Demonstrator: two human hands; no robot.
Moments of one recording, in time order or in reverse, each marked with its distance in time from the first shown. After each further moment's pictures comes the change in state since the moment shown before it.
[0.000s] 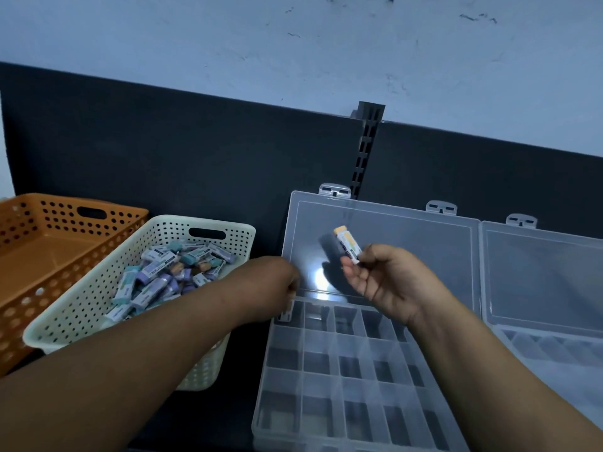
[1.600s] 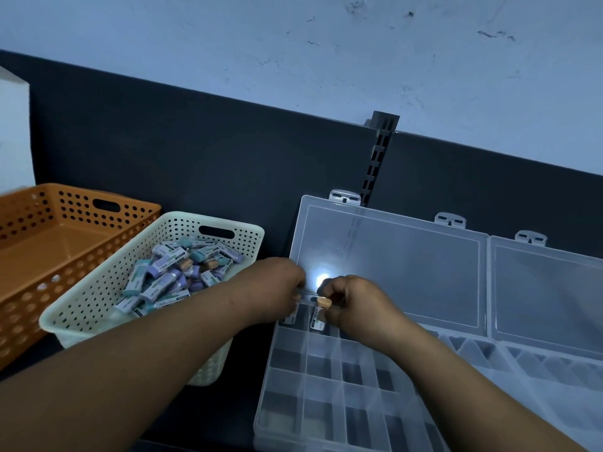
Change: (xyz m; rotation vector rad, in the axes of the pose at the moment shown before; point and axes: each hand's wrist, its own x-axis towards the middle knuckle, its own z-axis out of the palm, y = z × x) left_hand 0.000 0.001 0.001 -0.013 0.022 -0.033; right_hand 0.017 0.042 -0.007 -1.582 -0.096 -0.428
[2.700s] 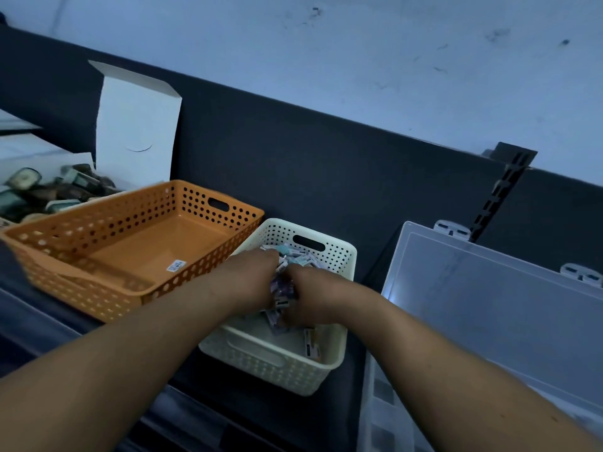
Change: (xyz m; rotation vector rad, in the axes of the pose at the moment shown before) left_hand -0.089 -0.117 -0.039 -0.007 0.018 -0.413; right_hand 0.074 -0.168 0.065 -0.360 -0.400 -0.301
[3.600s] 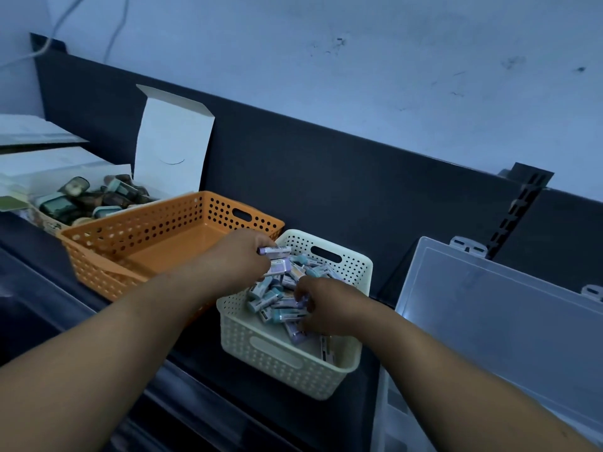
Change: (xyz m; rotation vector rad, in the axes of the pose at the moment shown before) left_hand -0.040 -0.018 -0.044 -0.599 0.157 -0.184; right_hand 0.000 0.001 0.006 0.032 0.014 -0.025
